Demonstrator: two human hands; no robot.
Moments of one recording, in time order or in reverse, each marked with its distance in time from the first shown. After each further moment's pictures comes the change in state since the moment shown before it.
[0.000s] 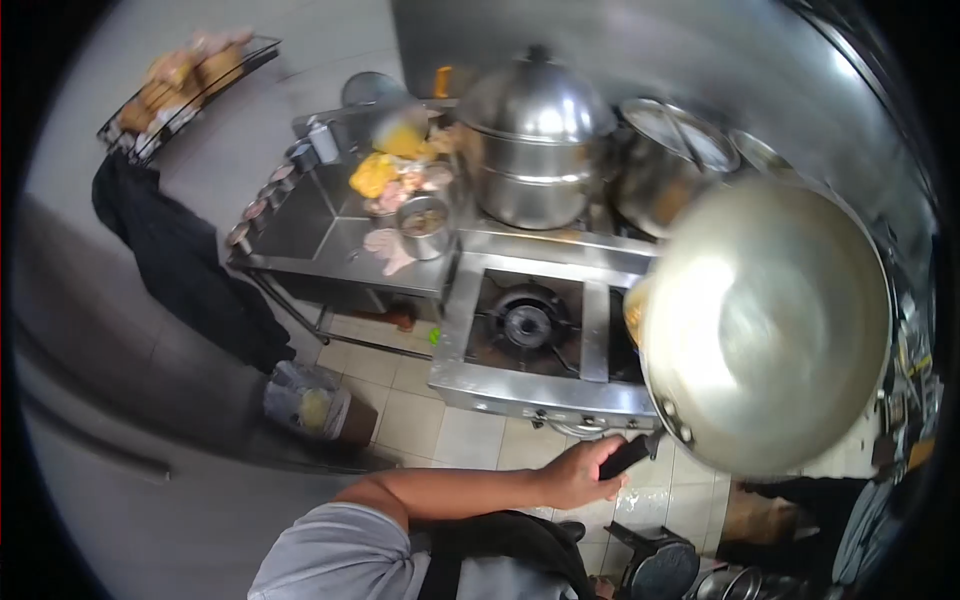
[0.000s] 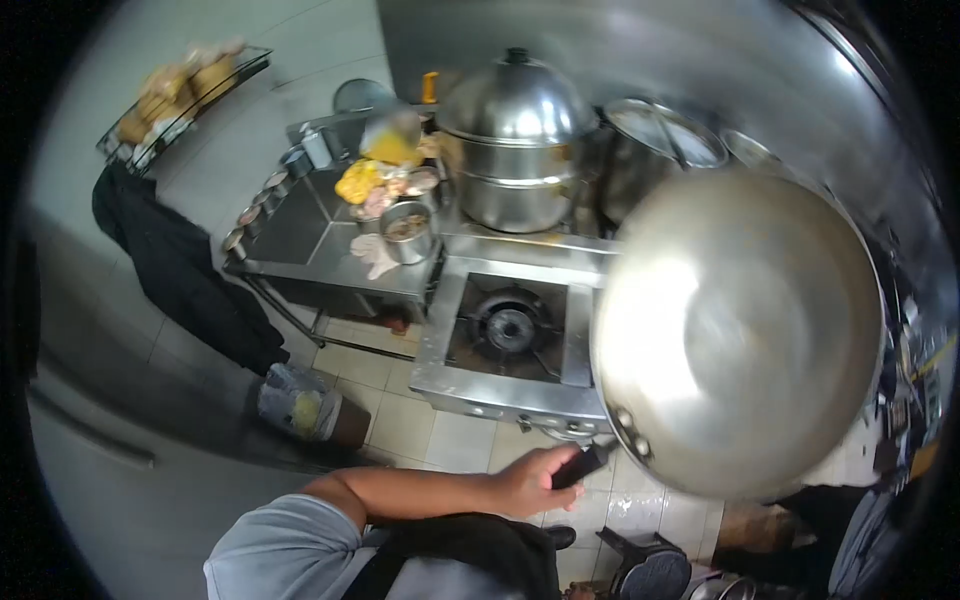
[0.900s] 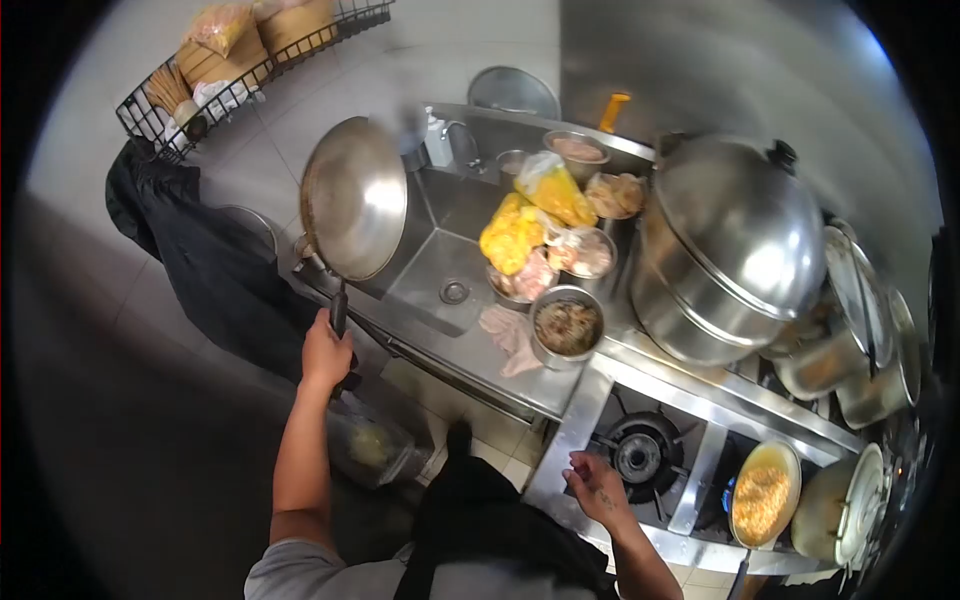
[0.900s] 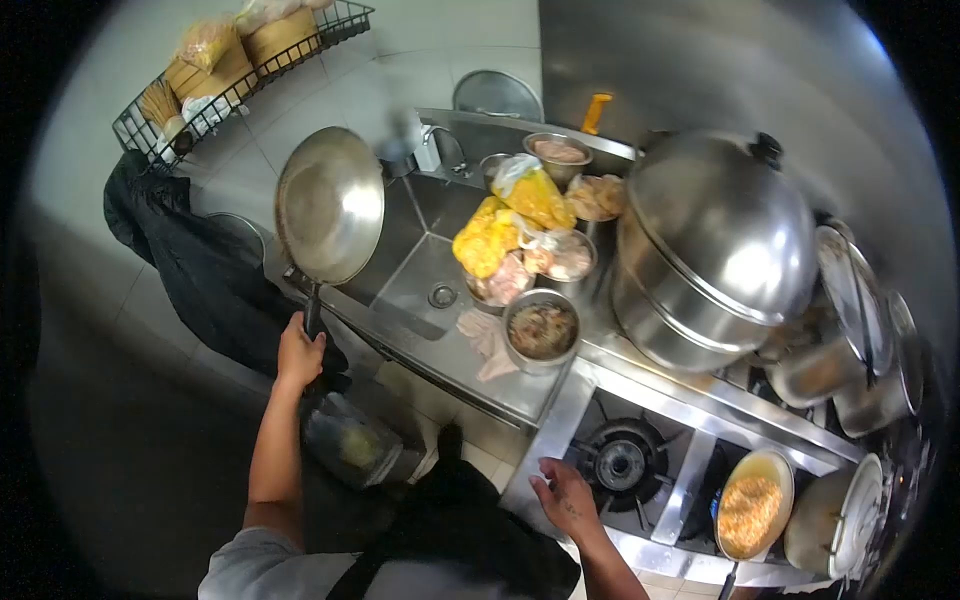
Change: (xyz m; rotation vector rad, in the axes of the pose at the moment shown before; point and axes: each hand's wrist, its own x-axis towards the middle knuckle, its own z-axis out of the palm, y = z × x) left_hand -0.216 0.131 -0.607 1.105 1.466 -0.536; right_hand 0.388 -0.804 -0.069 0.205 -0.416 -0.676
